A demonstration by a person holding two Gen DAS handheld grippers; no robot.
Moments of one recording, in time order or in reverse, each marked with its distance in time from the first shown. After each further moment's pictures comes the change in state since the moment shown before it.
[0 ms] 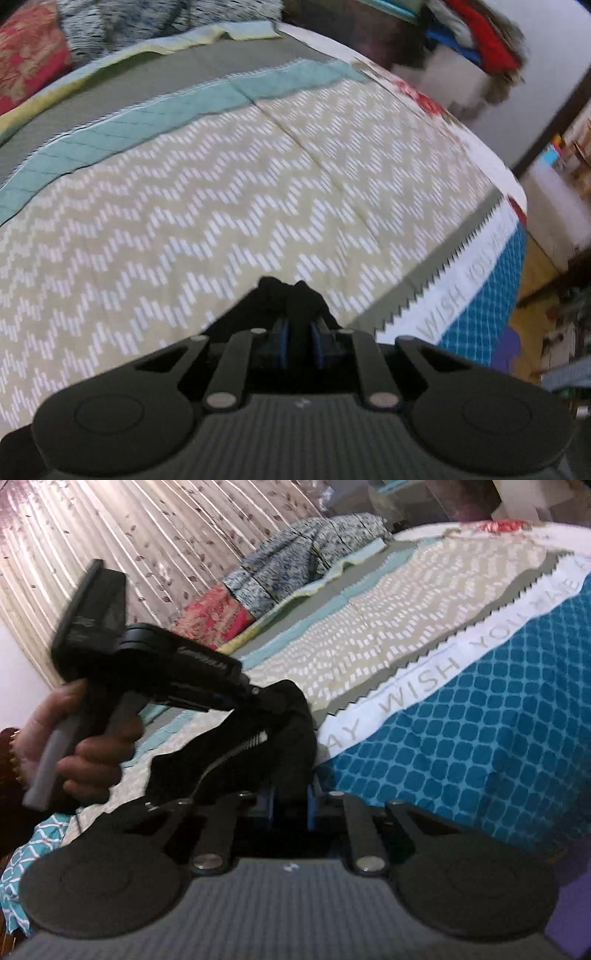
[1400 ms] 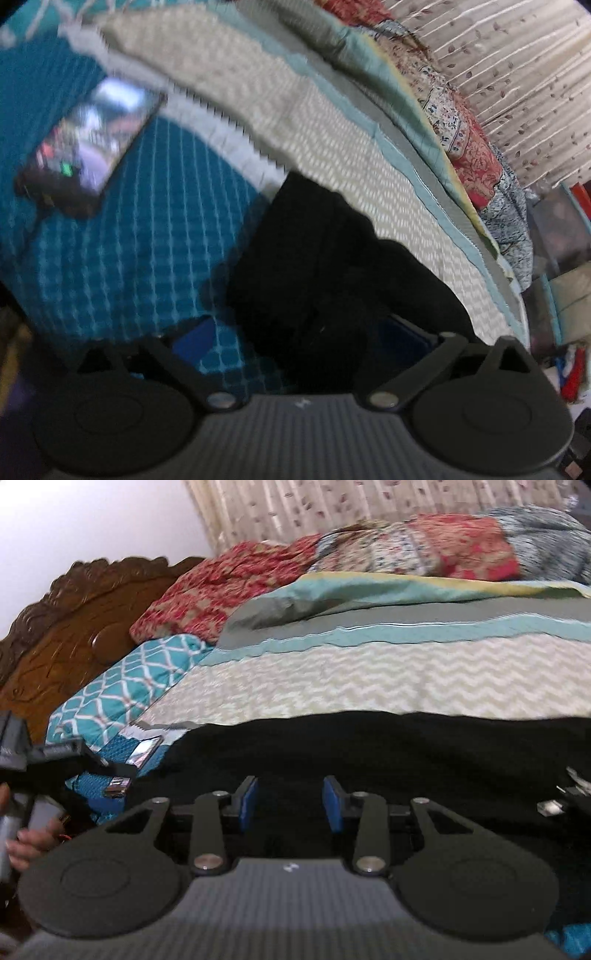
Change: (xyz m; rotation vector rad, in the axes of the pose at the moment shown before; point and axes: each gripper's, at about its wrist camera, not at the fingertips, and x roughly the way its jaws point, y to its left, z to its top) left arm -0.290 0.311 -0.444 -1.084 -0.457 0.127; right arm 0.112 0.290 -0.073 -0.495 0.324 0.337
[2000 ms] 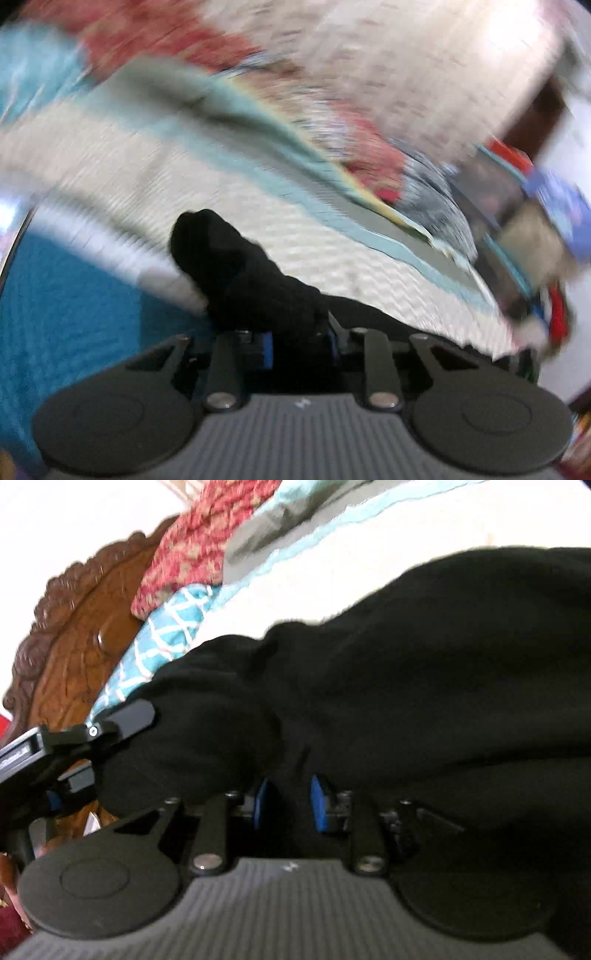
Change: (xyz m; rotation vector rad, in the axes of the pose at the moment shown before) left arm -0.007 -0.101 -0.028 0.428 -0.180 -0.144; right arm 0.064 -0.022 -0.029 0.352 0.184 0.180
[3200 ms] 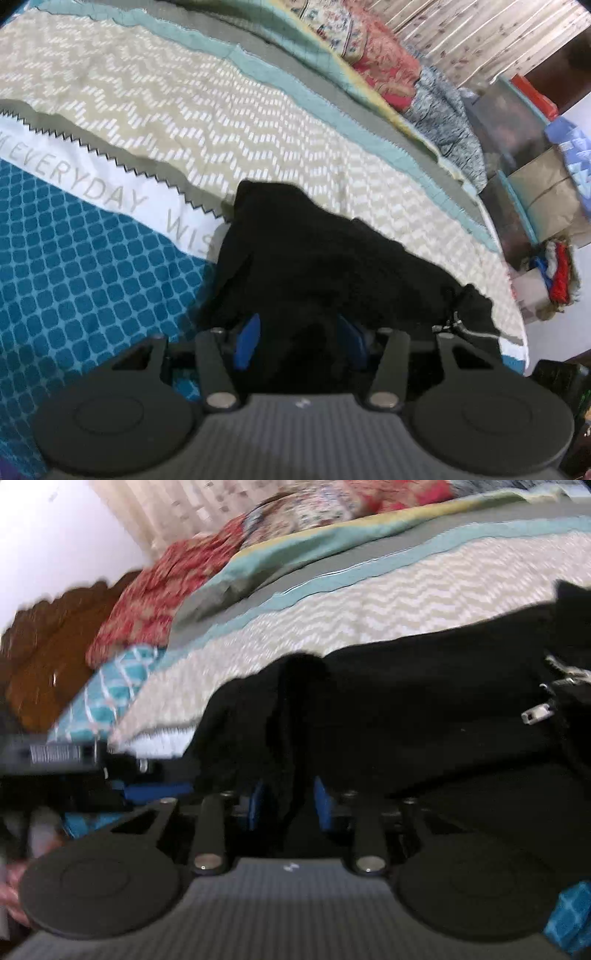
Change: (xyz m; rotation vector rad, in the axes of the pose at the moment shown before) left arm 0.065 -0.022 -0.026 -0.159 0.325 -0.020; right arm -0.083 -0.036 0.000 -0.069 -0.214 -0.249
